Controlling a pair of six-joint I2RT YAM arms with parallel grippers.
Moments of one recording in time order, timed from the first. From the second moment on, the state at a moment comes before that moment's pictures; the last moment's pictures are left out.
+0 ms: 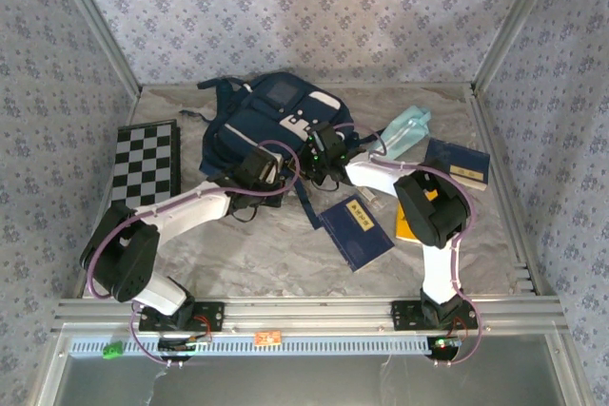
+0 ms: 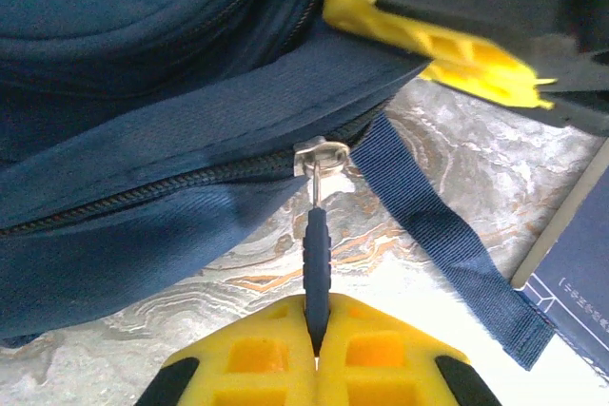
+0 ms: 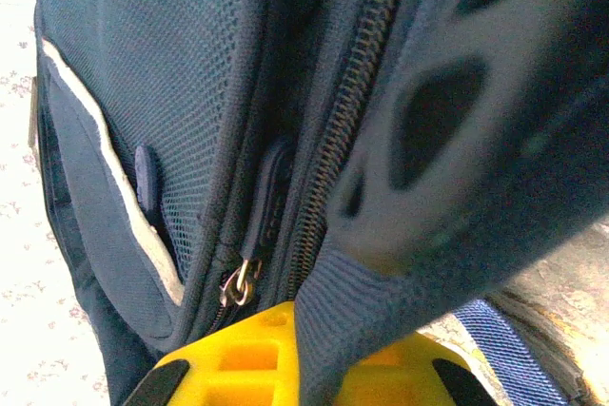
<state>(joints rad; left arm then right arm) -0.66 1.49 0.90 -0.34 -0.01 -0.42 0.63 1.96 1.28 -0.08 -0.28 1.15</state>
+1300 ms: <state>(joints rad) -0.66 1.49 0.94 -0.39 0.08 -0.45 0.47 1.86 1.42 -0.52 -0.43 0.69</state>
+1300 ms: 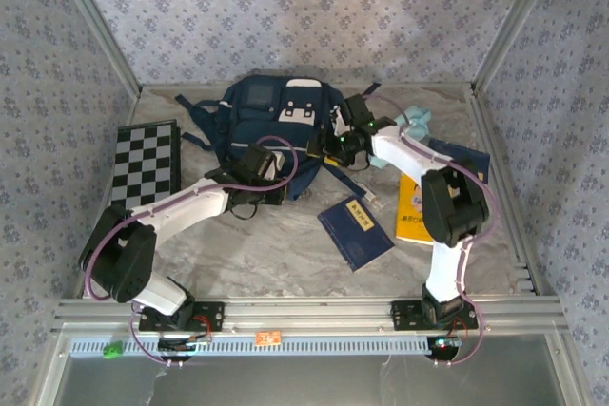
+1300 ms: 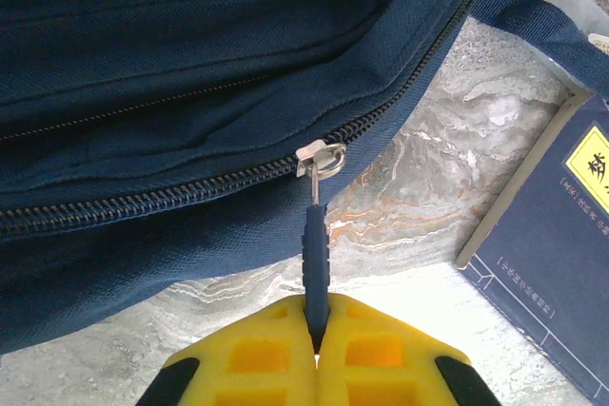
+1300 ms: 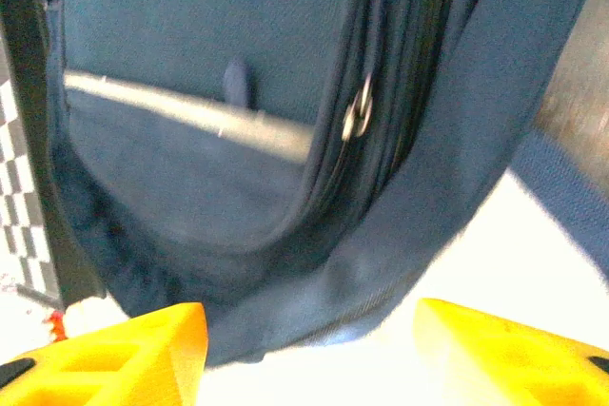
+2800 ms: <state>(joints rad) -0.57 1.35 0.77 -0.34 0.13 -0.45 0.46 1.90 1.35 -0.36 -0.45 0.78</state>
